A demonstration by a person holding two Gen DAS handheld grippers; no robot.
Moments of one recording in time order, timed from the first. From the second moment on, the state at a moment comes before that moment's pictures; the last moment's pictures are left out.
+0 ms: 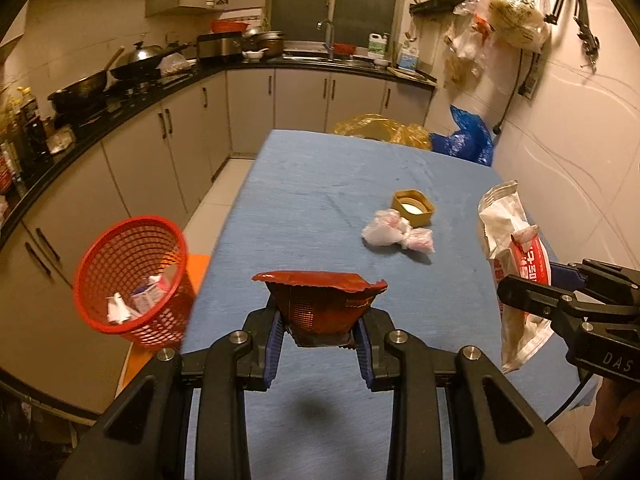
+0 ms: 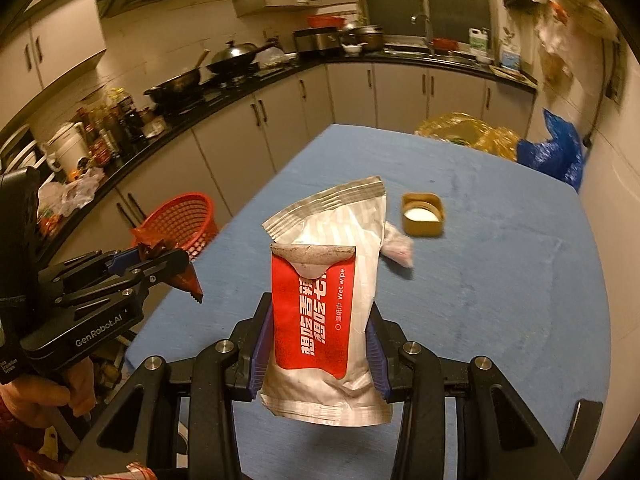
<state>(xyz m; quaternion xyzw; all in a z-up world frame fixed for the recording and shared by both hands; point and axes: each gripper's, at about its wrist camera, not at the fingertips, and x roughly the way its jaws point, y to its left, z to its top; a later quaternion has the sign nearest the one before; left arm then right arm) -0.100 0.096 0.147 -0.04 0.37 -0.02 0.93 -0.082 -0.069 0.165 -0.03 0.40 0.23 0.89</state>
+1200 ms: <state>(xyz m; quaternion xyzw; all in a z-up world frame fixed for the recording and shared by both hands) -0.132 0.168 0.153 -0.08 0.37 0.06 0.92 -0.075 0.008 0.161 -0.06 0.40 0.31 0.86</state>
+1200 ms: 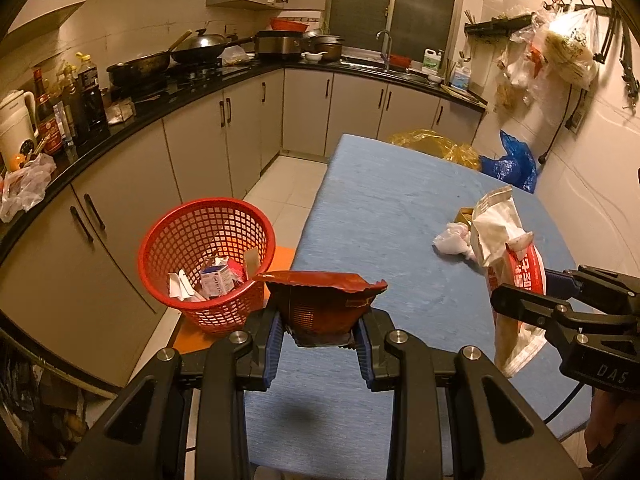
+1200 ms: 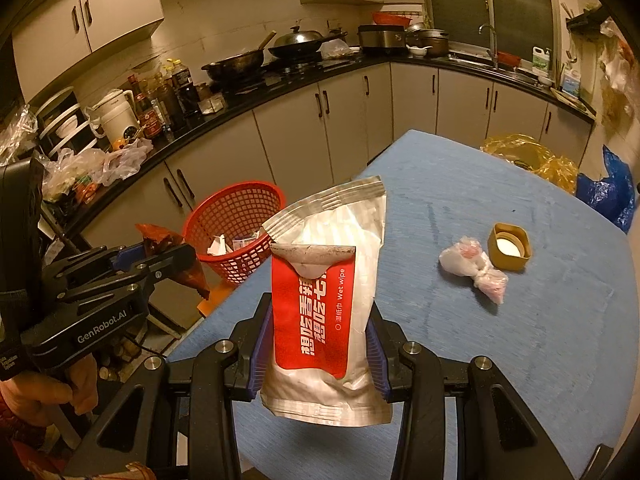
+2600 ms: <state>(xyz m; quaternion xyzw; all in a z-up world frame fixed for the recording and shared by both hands) -0.115 0.275 0.132 -0.12 0.38 0.10 0.91 -0.032 0.096 0.143 -0.06 0.43 0.33 0.84</state>
